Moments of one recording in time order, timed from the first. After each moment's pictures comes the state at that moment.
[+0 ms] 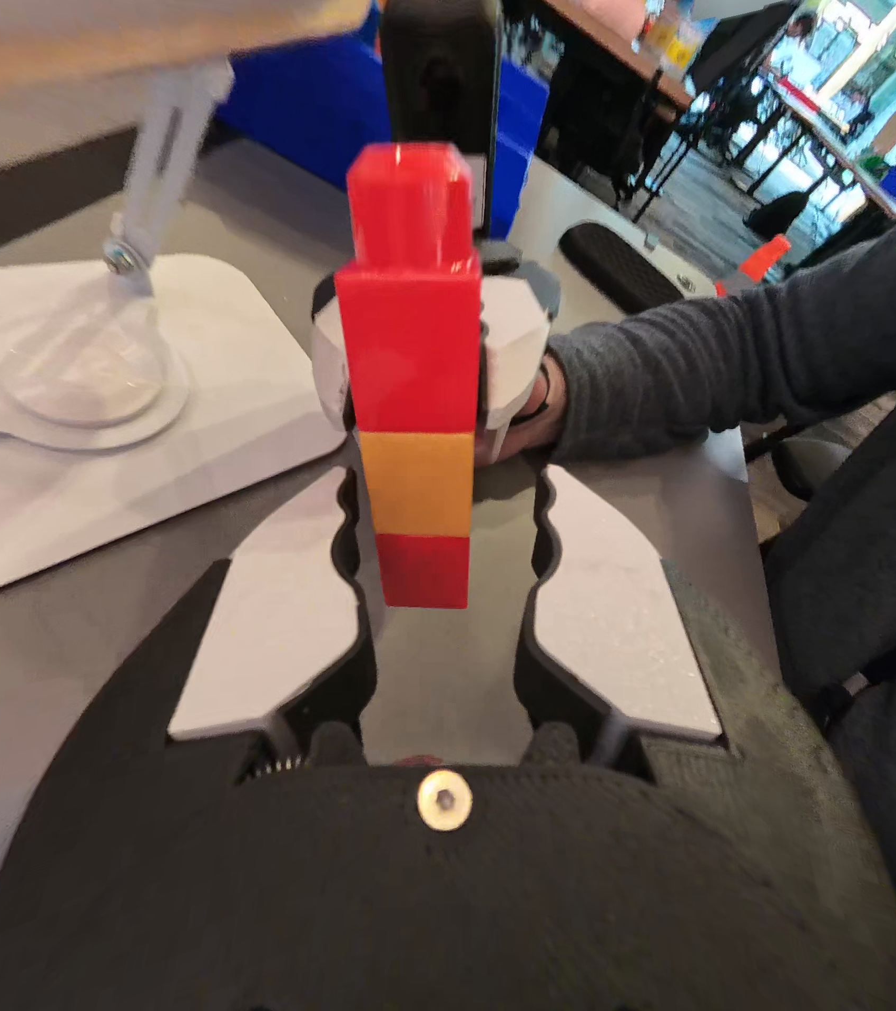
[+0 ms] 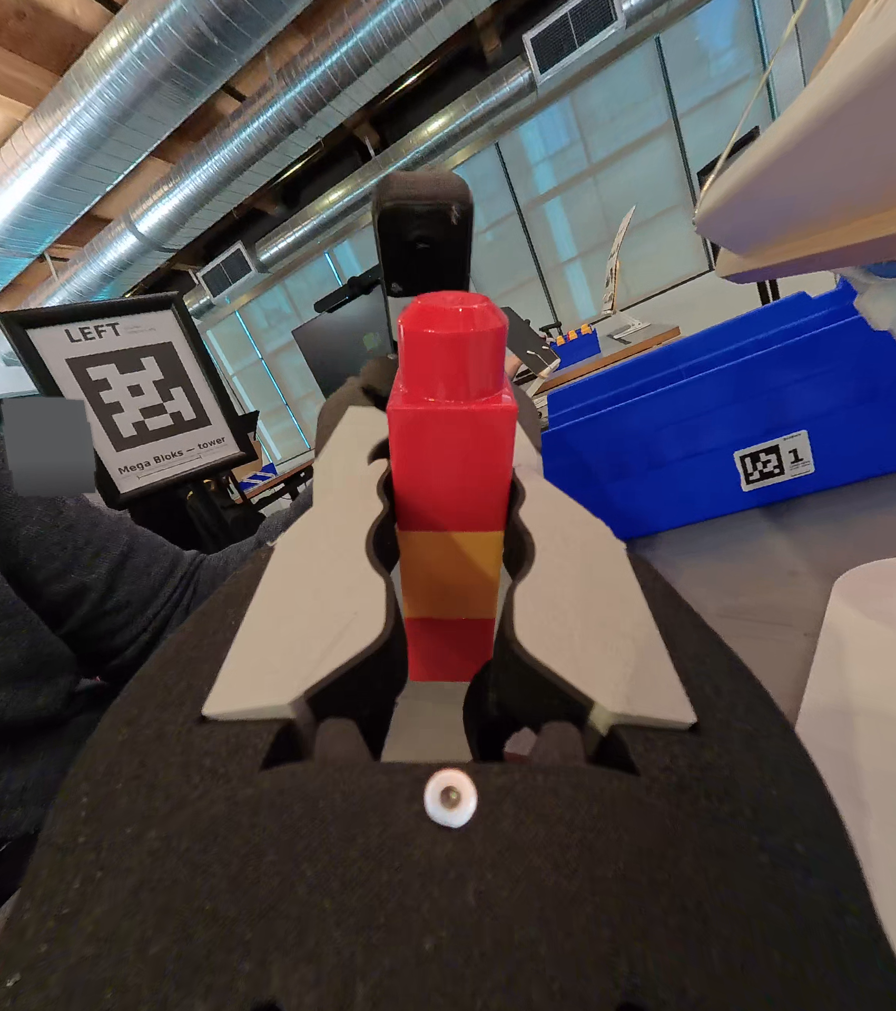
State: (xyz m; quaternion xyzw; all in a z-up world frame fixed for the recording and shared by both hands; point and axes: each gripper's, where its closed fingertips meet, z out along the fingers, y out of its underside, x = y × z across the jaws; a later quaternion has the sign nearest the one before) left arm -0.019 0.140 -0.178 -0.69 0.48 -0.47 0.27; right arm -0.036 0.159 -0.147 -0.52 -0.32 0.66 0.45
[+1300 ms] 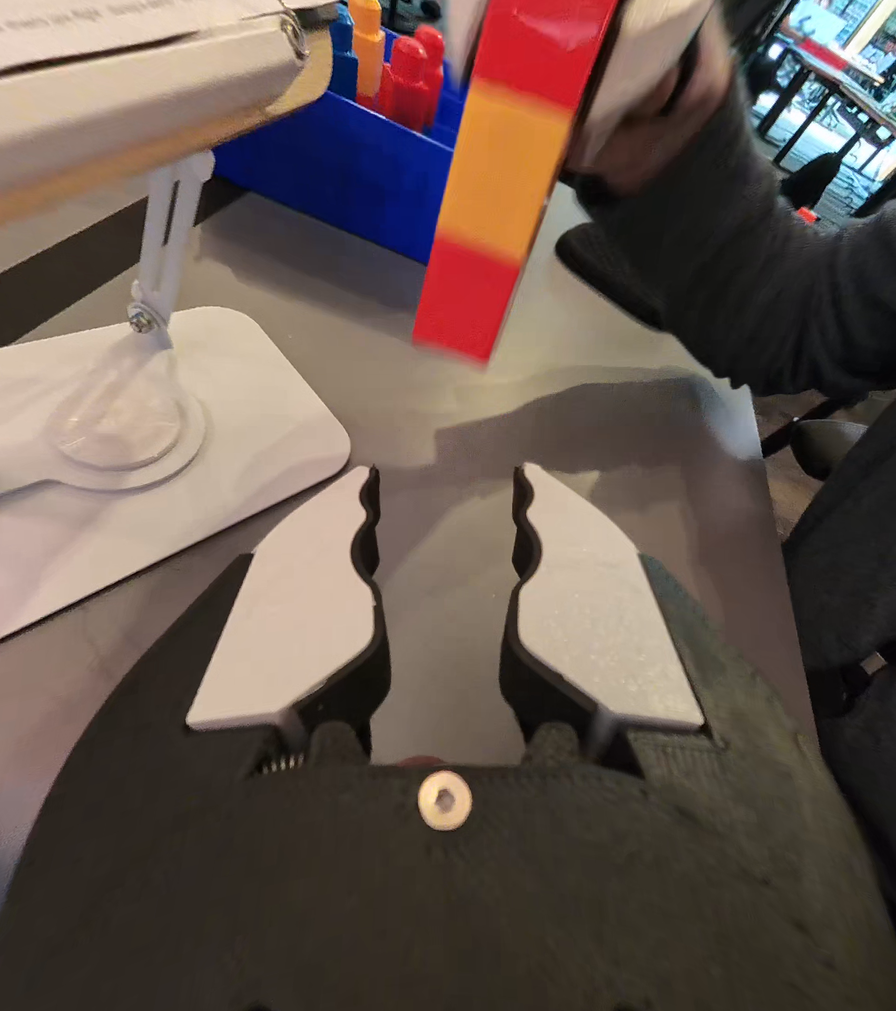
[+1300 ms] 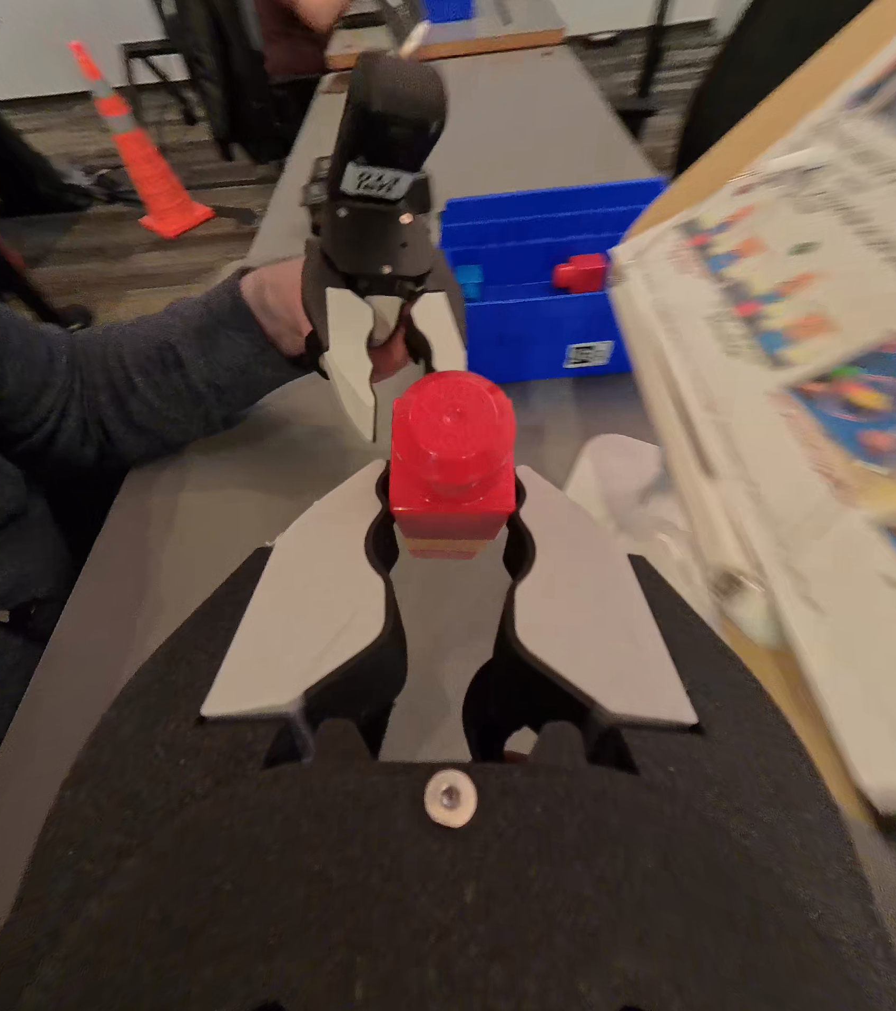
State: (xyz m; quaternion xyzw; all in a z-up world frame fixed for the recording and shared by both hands) left arm -0.023 0.134 -0.157 -0.67 0.50 -0.45 0.31; right arm 0.058 0.141 -0.080 -0.67 -0.50 0.36 0.41
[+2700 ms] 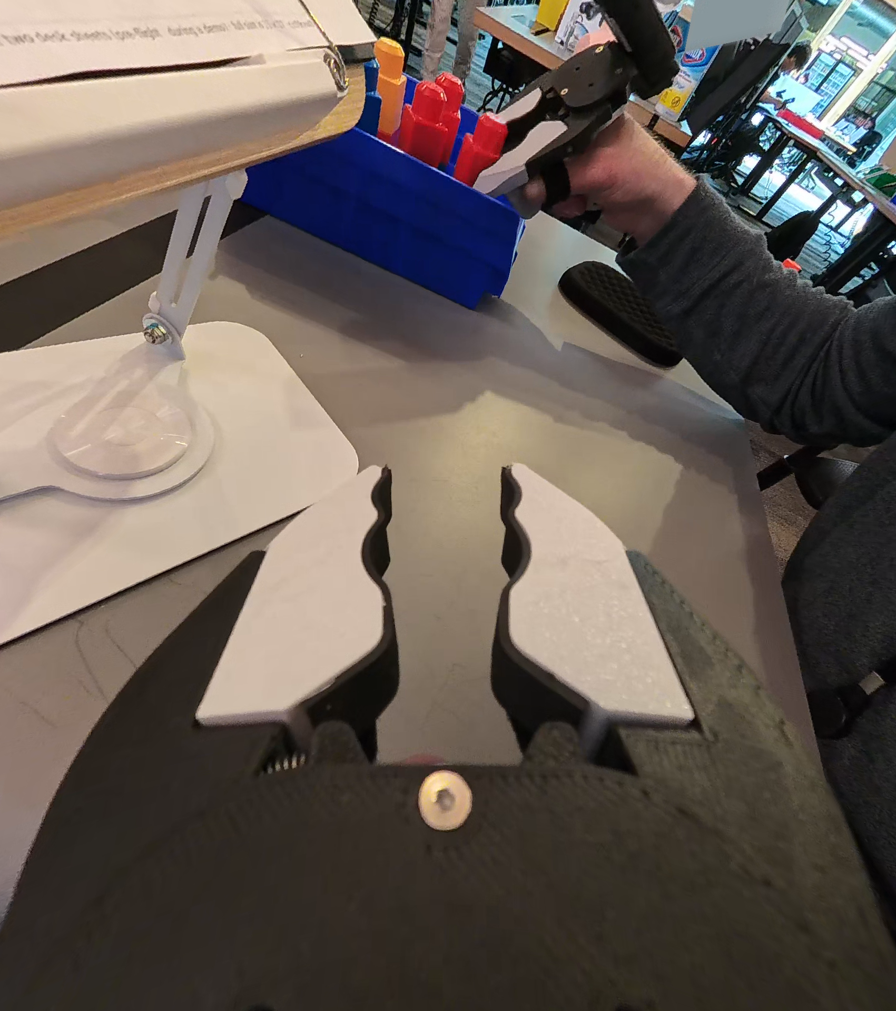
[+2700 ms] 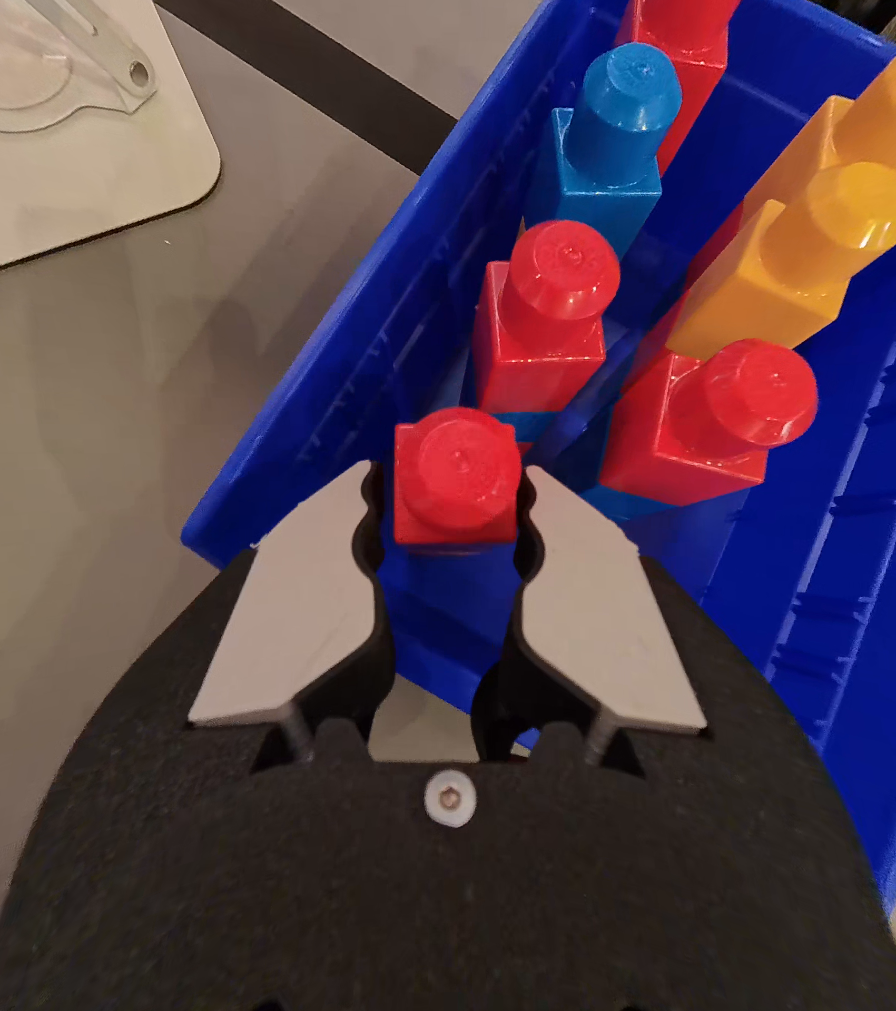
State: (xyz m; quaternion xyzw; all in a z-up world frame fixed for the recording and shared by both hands) left arm -0.017 0.142 -0.158 -0.67 0.48 -0.47 0.32; right arm 0.358 0.160 -0.202 -0.91 -0.19 0.04 0.36
